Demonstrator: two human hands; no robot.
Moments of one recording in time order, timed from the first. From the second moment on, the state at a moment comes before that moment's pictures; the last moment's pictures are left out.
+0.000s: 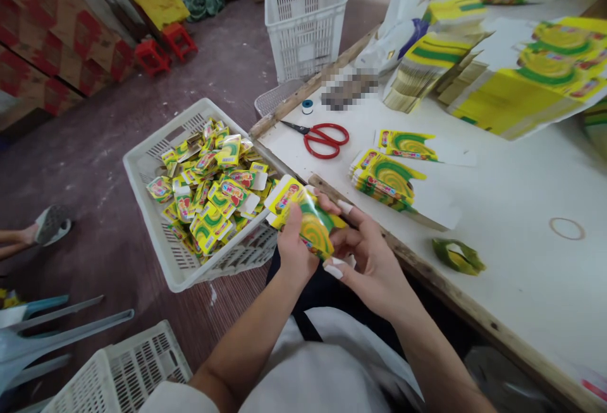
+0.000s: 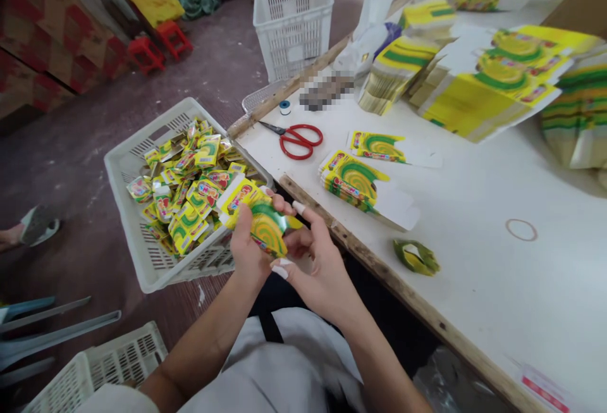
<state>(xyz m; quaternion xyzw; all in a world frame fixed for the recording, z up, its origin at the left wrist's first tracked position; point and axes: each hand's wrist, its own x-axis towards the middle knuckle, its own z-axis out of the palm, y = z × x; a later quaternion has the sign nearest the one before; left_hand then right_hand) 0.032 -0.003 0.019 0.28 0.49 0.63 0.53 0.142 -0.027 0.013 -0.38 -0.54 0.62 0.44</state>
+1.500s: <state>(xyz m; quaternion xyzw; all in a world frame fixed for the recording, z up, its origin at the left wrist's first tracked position) 0.006 -0.027 0.007 0.72 0.52 0.31 0.33 0.149 -0.008 0.001 -0.42 -0.37 0.72 0.42</state>
